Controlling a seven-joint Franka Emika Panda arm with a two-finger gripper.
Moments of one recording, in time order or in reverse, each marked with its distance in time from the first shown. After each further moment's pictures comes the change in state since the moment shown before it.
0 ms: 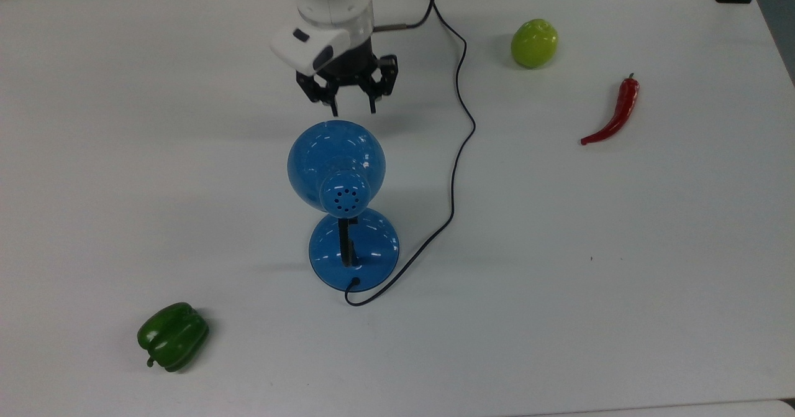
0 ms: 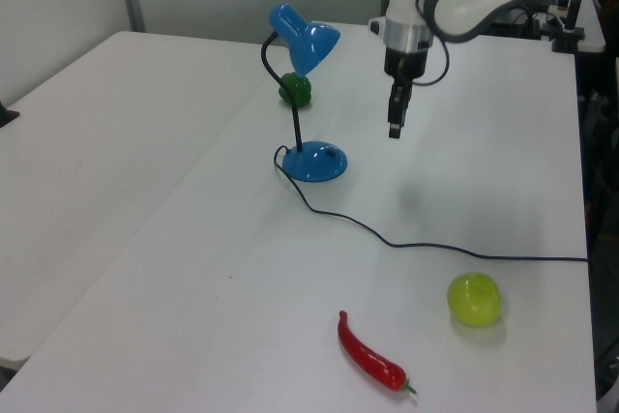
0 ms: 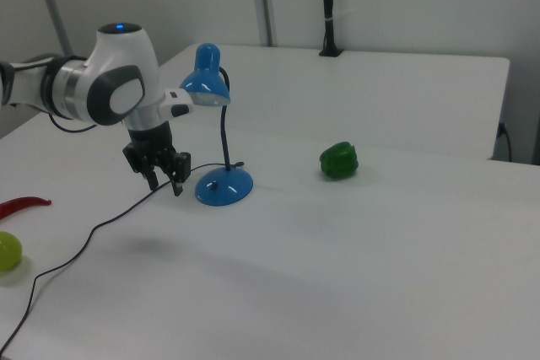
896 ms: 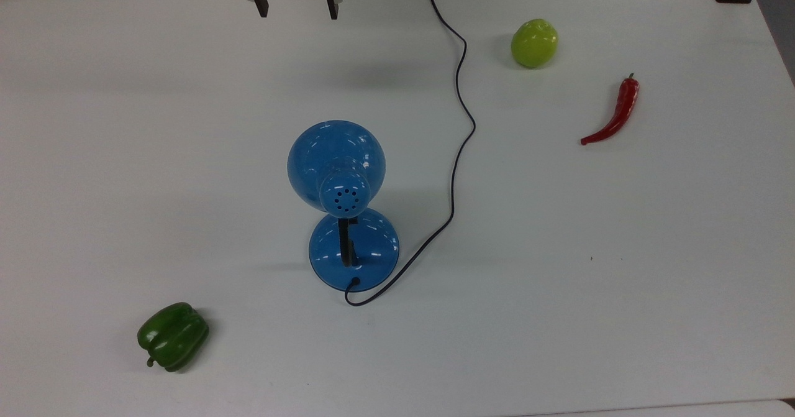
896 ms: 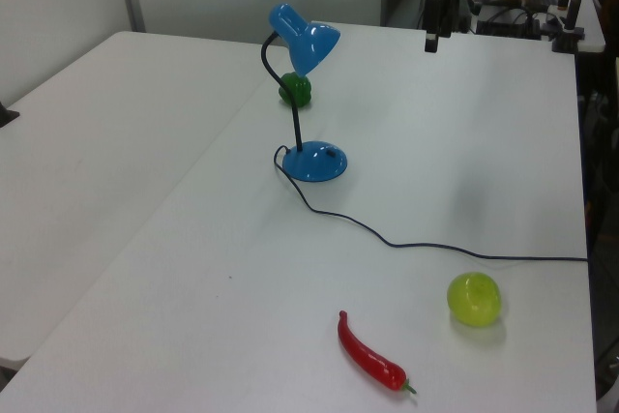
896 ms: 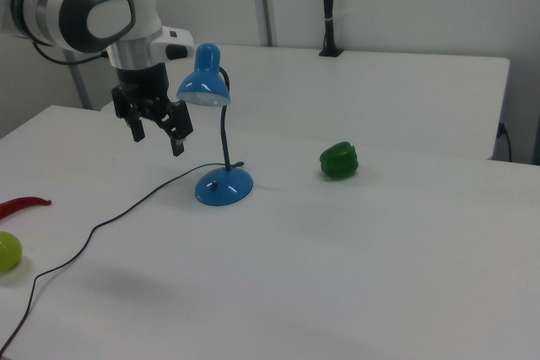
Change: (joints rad) arm -0.008 -0.161 -0.111 0.160 0.000 -0.365 0.076
